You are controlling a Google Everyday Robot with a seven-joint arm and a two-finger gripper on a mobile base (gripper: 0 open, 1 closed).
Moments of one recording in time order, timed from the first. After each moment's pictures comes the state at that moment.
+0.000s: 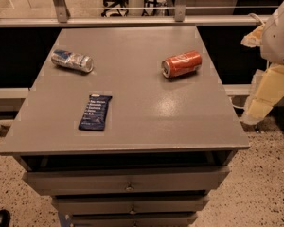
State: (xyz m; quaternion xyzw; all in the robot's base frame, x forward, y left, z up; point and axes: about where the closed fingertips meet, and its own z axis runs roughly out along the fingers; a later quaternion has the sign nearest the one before) arm 0.447 -0.217 0.971 -0.60 0.78 -0.03 0.18
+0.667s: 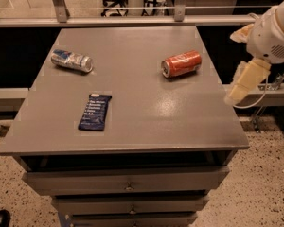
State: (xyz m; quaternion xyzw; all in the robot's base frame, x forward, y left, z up) arm 0.524 -0.222 0.944 -0.59 0.77 0.01 0.26
